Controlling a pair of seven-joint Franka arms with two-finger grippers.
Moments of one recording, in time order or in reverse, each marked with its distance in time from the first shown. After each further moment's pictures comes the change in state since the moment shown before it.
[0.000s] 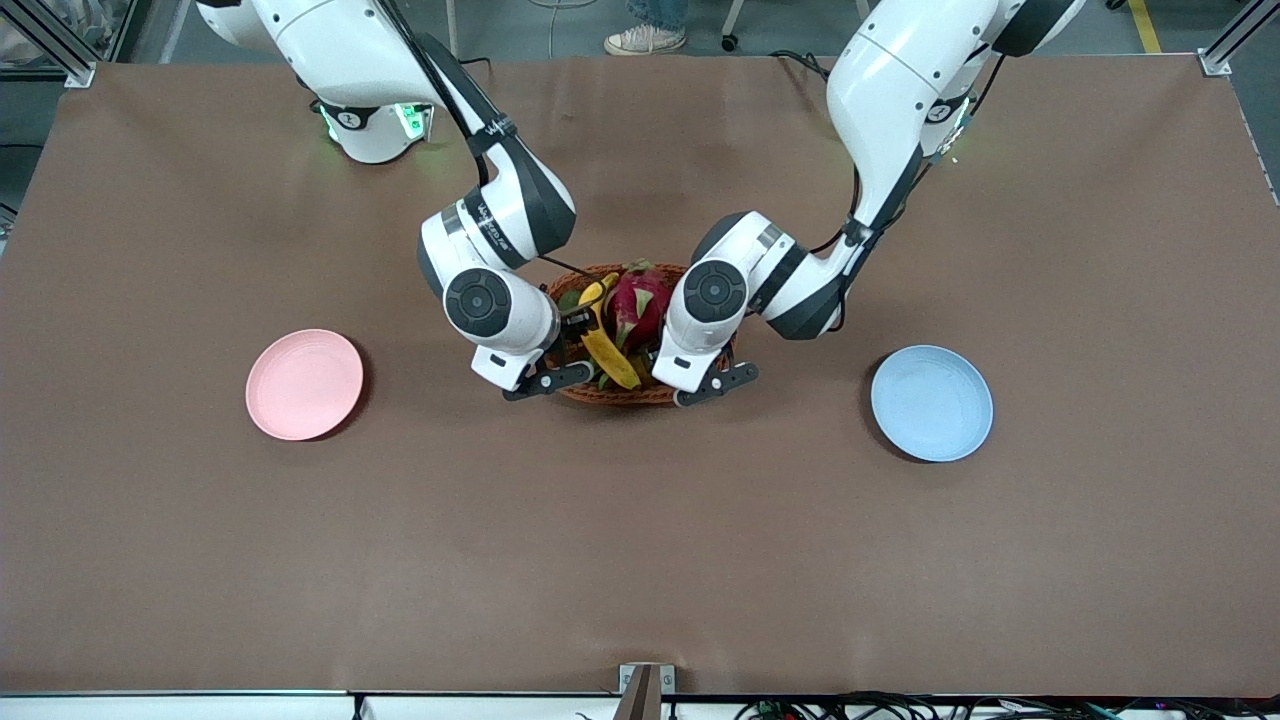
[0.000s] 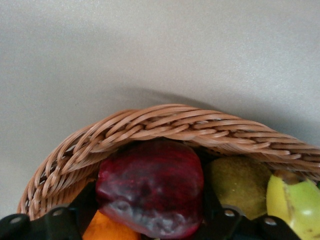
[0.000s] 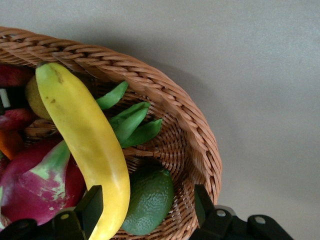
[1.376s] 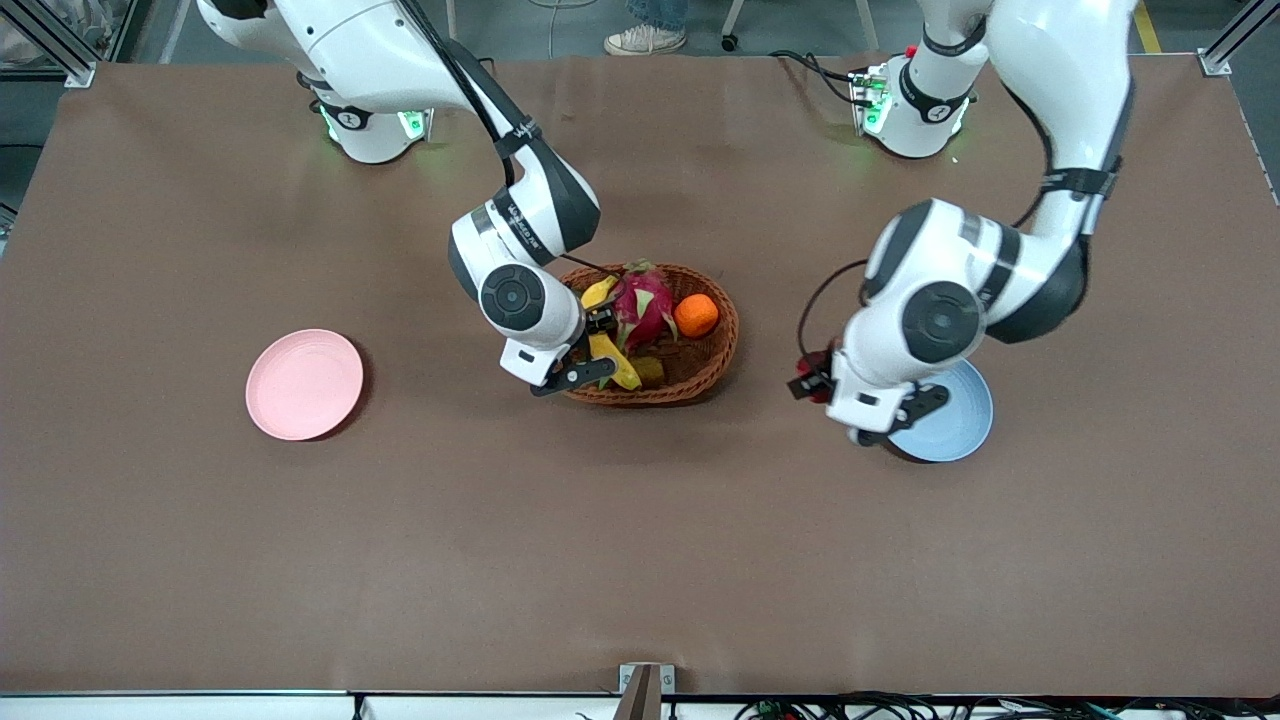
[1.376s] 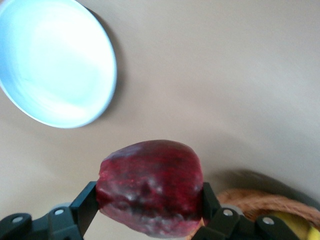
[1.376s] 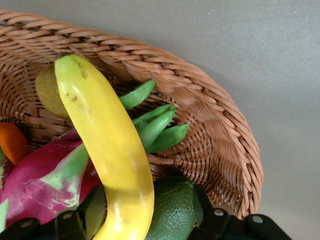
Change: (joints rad) left arm 0.347 -0.241 0.017 0.005 0.001 -0.369 0.202; right arm 0.050 0.046 0.000 0.023 0.001 0.036 0.009
